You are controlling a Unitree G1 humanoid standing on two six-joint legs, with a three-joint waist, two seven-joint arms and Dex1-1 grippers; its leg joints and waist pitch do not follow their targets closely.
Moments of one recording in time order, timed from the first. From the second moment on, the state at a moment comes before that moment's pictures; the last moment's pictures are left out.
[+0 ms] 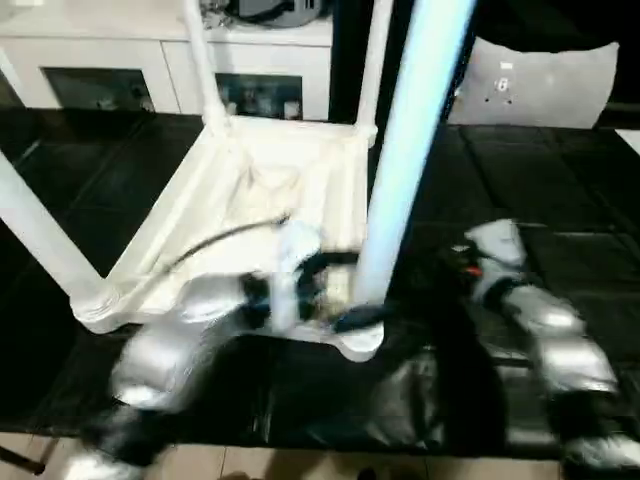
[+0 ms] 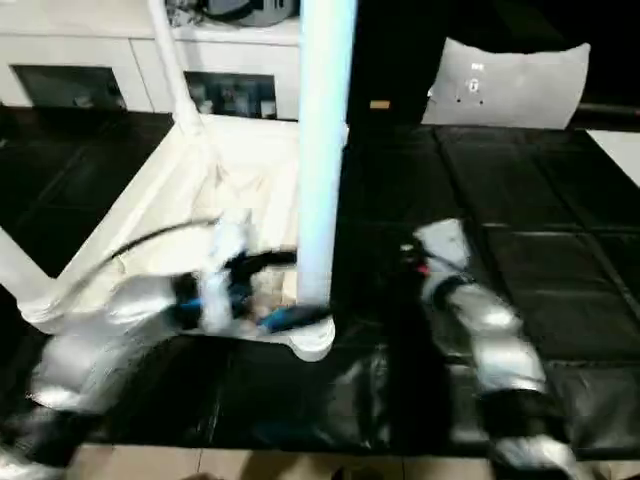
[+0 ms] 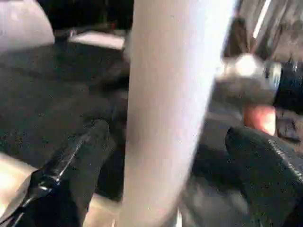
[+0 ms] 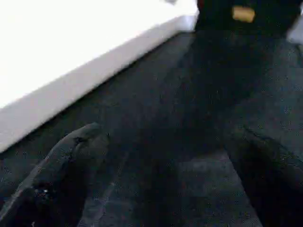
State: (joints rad) left arm -0.32 0.38 -0.27 -0.11 -0.43 0.40 -0.96; right arm -0.33 -0.36 -0.07 0.37 0.11 0.15 0.54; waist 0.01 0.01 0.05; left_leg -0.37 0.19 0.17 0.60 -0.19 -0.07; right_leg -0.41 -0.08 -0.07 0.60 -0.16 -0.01
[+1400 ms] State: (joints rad) left arm -0.57 0.46 -0.43 0.54 -0.09 -0.01 -1.27; right arm -0.03 -0.70 0.10 -0.31 0.40 0.54 1.05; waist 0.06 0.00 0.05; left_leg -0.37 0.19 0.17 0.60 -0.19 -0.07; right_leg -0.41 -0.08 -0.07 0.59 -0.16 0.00
